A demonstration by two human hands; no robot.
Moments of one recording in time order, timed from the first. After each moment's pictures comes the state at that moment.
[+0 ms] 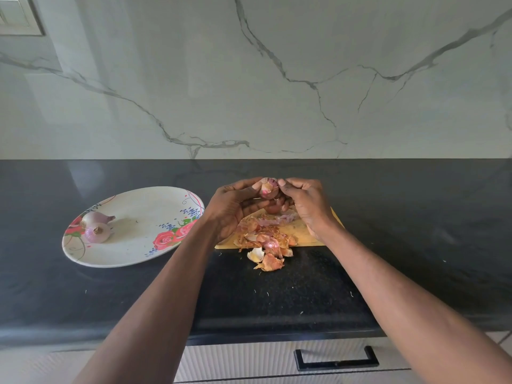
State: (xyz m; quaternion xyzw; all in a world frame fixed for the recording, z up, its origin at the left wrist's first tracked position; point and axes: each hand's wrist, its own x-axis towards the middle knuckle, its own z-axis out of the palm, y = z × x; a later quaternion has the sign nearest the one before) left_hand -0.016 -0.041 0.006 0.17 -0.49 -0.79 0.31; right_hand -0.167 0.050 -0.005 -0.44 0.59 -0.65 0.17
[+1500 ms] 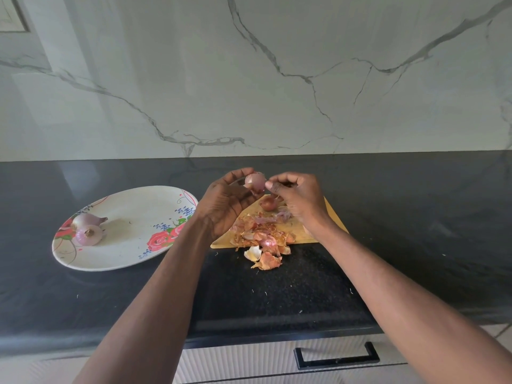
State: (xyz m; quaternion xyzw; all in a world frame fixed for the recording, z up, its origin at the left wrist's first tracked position) left_hand -0.017 -0.050 0.004 0.14 -0.47 -0.80 0.34; right_hand -0.150 0.061 0.007 -0.45 0.62 -0.63 0.13
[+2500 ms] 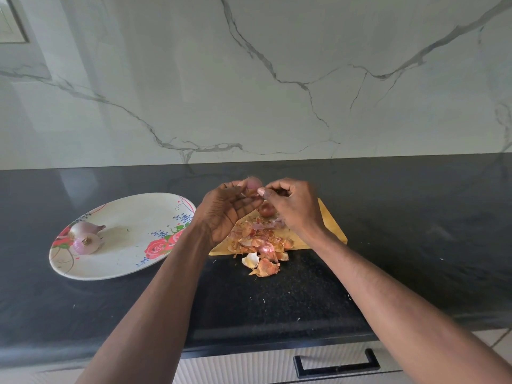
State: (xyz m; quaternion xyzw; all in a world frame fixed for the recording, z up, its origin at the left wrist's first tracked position) left_hand -0.014 -0.043 0.009 0.15 -0.43 -0.83 0.33; right_hand -0.144 0.060 0.003 -0.50 0.65 -0.58 0.03
